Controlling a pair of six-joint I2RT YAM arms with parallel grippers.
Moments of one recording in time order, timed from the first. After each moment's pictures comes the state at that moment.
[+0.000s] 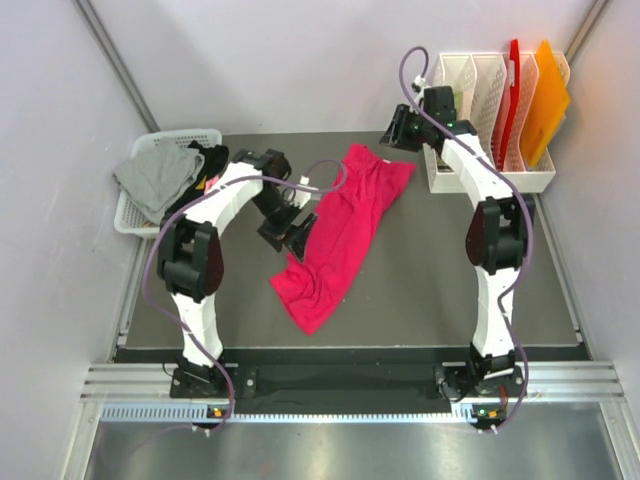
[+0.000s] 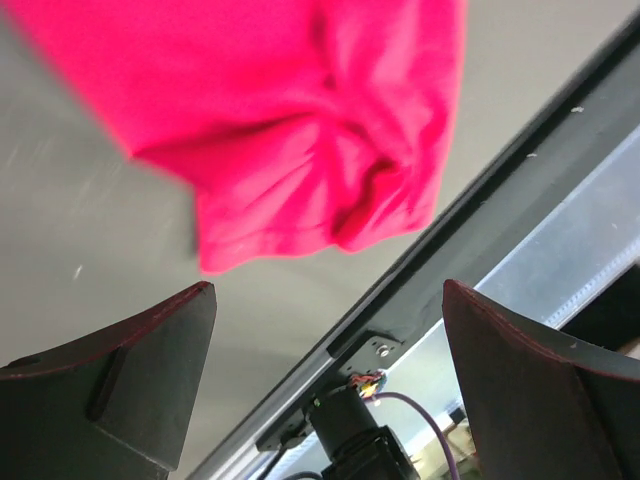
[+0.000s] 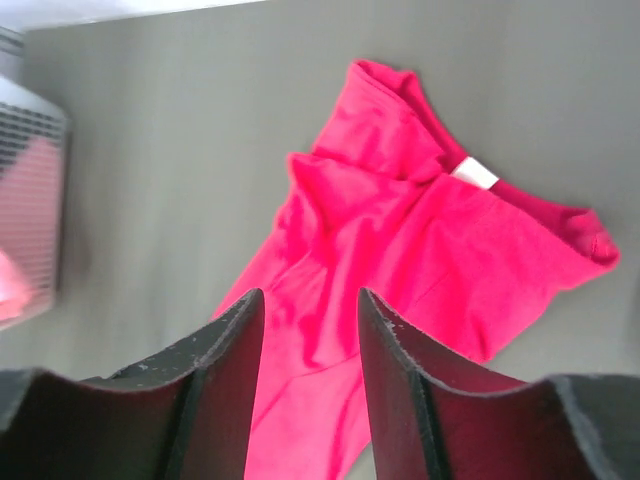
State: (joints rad) left arm -0.37 1.98 1.73 -1.35 0.52 0.35; right arm 0.21 2.22 2.09 -0.49 -0.33 0.38
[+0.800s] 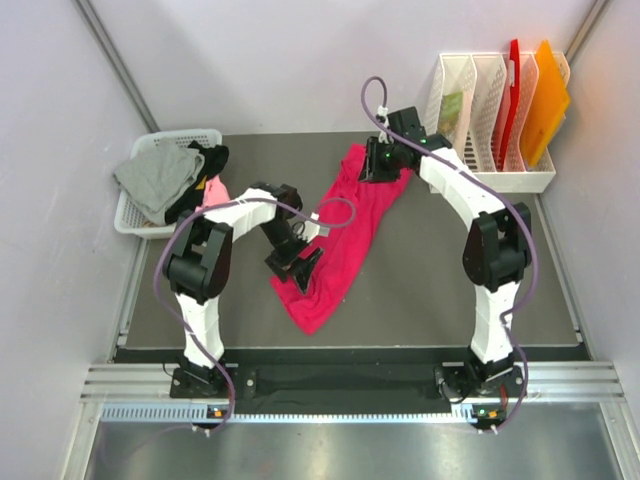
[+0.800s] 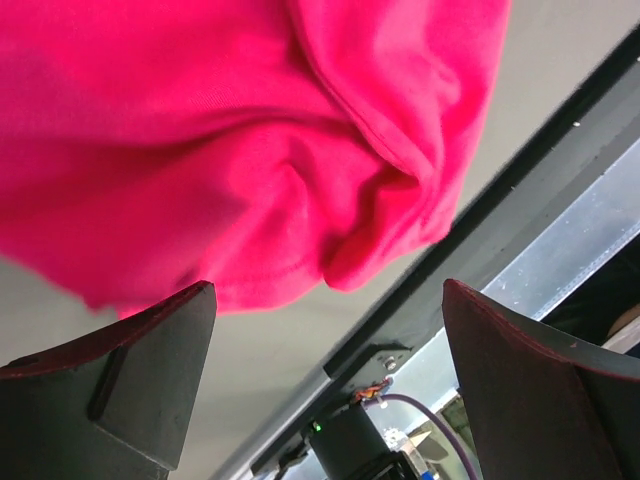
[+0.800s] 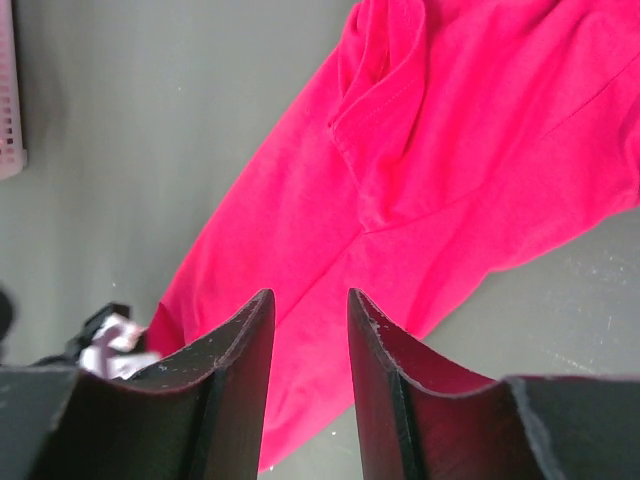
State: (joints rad) left arm -0.42 1.96 1.42 -1.18 0.52 0.37; right arm 0.38 2.03 1.87 -0.66 -0.26 0.37
